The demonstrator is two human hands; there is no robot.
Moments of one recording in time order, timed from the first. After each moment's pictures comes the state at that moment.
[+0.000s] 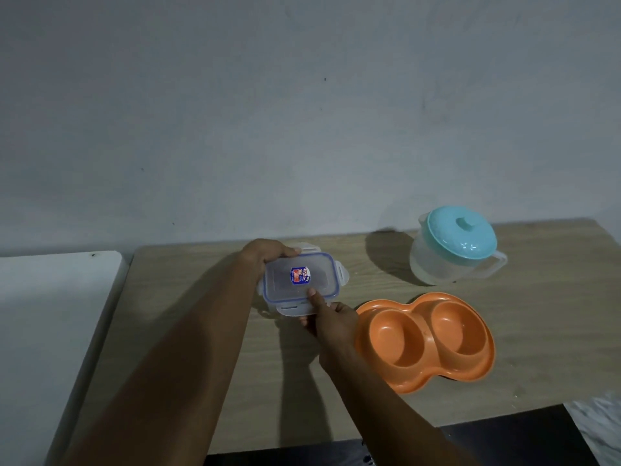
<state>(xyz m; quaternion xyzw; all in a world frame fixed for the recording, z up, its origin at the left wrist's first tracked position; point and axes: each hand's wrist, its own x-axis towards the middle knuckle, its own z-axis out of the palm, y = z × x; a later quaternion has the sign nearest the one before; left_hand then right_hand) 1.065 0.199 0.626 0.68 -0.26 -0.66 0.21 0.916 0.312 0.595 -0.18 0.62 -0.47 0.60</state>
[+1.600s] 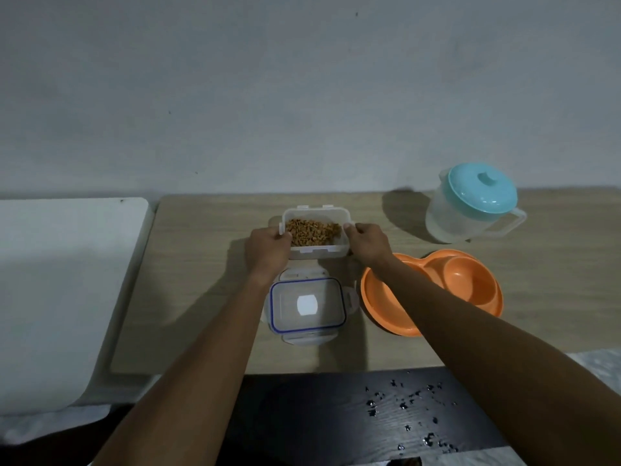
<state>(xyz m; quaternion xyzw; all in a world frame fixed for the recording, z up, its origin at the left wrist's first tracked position) 1.054 0.316 0.612 0.78 -0.36 -0.36 0.37 0.869 0.255 0.603 -0.58 0.67 -0.21 0.40</state>
